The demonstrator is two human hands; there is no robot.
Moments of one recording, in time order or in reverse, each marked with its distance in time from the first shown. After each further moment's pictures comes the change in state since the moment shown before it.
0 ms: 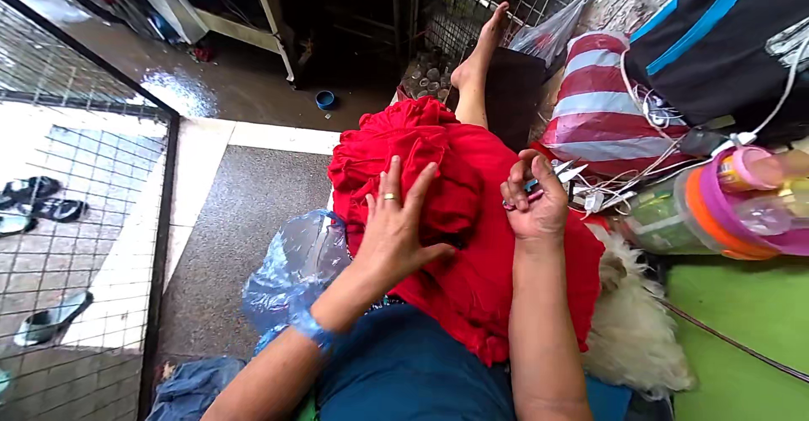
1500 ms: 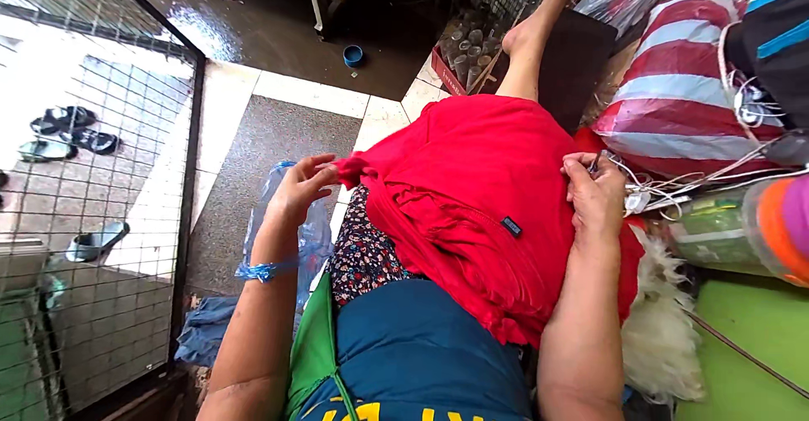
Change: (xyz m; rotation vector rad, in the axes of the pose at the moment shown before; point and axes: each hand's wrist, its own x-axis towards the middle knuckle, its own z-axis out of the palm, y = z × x) left_hand -0.041 -0.161 -0.071 -0.600 0.045 -0.833; right_hand 0.011 0.008 -0.042 -1.037 0.221 0.109
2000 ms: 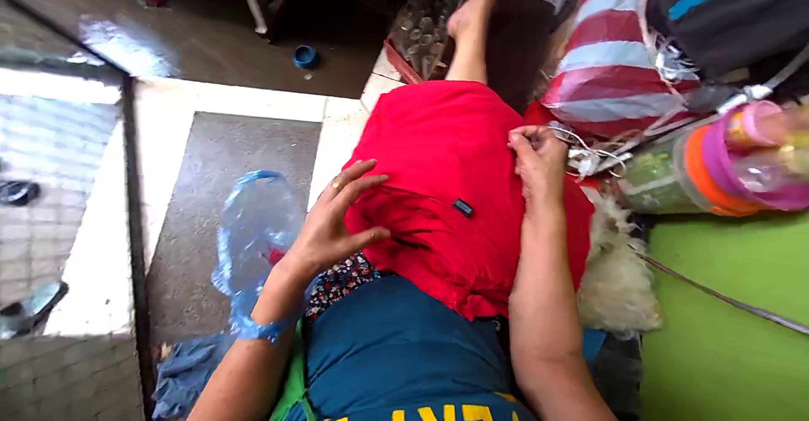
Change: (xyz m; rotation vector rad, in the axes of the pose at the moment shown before) left_hand -0.049 0.017 0.084 0.403 -0.321 0.854; right_hand -0.004 -0.004 0.001 0.014 -0.016 -0.020
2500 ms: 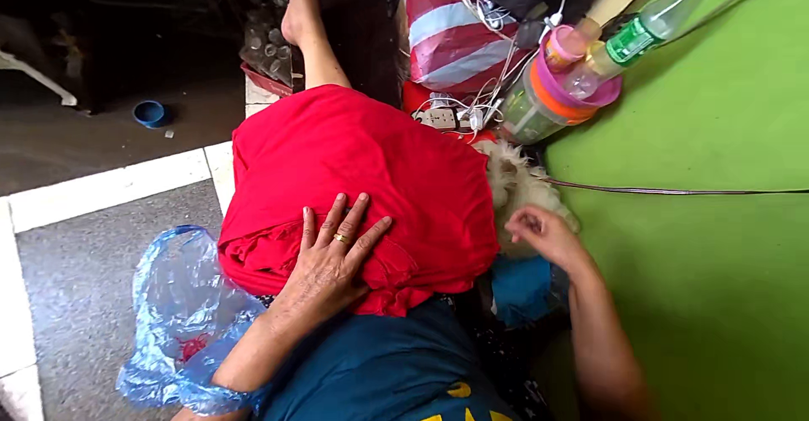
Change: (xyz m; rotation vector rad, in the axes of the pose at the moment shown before) left_hand 0.032 0.039 0.086 0.395 -0.268 0.526; right_hand -0.170 0.050 -0.187 -0.409 -0.190 0.354
